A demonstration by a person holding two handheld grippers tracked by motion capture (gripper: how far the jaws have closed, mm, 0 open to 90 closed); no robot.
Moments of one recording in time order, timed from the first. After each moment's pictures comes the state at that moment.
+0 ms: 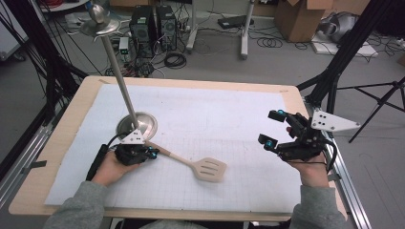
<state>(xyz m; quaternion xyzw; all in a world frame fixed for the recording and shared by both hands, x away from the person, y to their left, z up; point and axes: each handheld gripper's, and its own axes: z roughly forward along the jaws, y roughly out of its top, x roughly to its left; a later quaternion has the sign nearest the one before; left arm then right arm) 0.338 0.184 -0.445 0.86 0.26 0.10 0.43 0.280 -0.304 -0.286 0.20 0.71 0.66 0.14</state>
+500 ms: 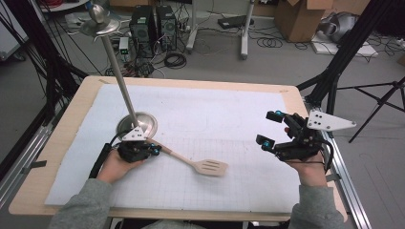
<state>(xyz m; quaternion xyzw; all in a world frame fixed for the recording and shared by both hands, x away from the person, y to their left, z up) 0.348 0.181 -0.449 0.84 0.28 0.10 0.45 0.283 -0.301 -0.288 0.21 0.72 0.65 0.14</state>
